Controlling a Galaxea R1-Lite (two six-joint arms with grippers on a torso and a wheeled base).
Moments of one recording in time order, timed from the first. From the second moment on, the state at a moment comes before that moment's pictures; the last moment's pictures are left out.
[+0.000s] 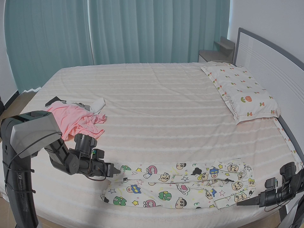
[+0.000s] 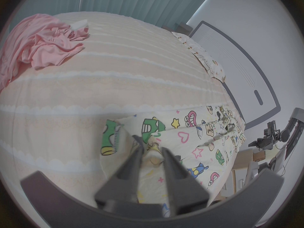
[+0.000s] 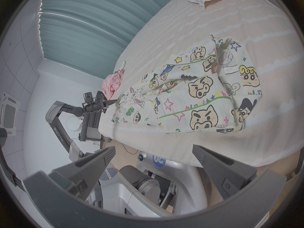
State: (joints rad) left arm -0.20 2.30 -0.83 -0.54 -0.42 -0.14; right arm -0.30 1.93 -0.02 -0.61 0.88 -0.14
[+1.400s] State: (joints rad) left arm -0.22 2.22 -0.81 -0.98 -0.35 -0.22; right arm -0.30 1.94 -0.02 -0.61 0.88 -0.14
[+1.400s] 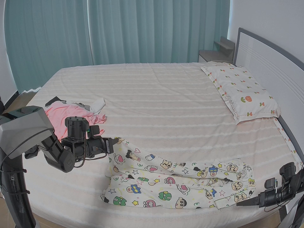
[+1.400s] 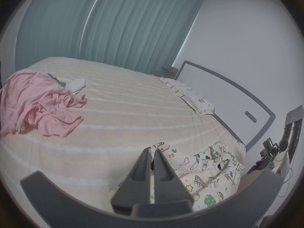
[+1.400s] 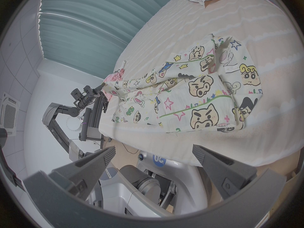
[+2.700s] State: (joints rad) left arm -0.20 2.31 -0.45 -1.55 -0.29 -0.18; right arm -0.30 1.94 -0.02 -0.61 0.88 -0.14
